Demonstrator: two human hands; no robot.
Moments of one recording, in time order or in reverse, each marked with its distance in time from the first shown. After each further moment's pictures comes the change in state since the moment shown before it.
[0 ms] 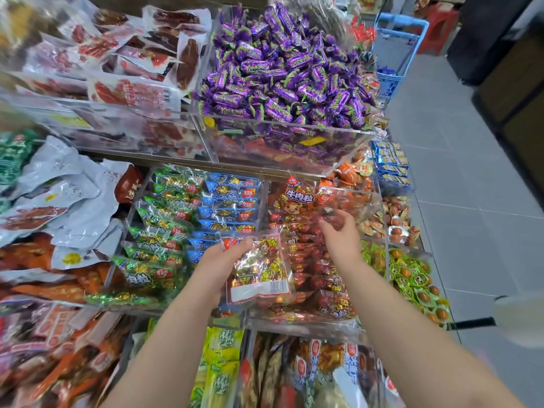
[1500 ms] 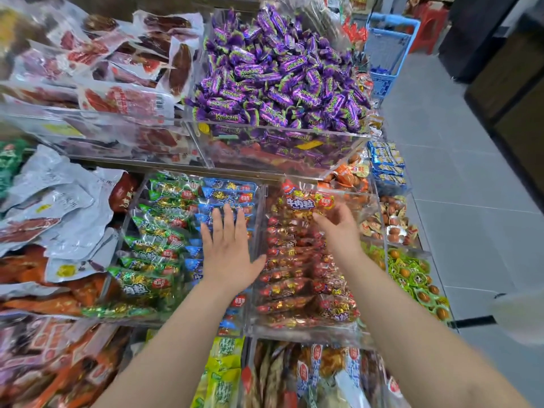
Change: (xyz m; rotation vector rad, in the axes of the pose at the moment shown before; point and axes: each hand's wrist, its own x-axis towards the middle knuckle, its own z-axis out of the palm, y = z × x) left_hand 0.034 0.000 0.018 1.498 0.318 0.561; right_hand 0.004 -0.013 -0.004 0.164 -0.103 -0.084
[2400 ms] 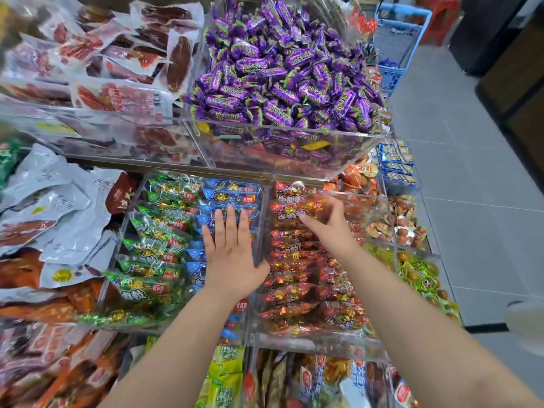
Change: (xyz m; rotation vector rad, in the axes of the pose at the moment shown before) left_hand 0.004 0.000 0.006 0.038 -0.047 0.007; right_hand 0.026 0.004 0.014 -0.108 -0.207 -0.026
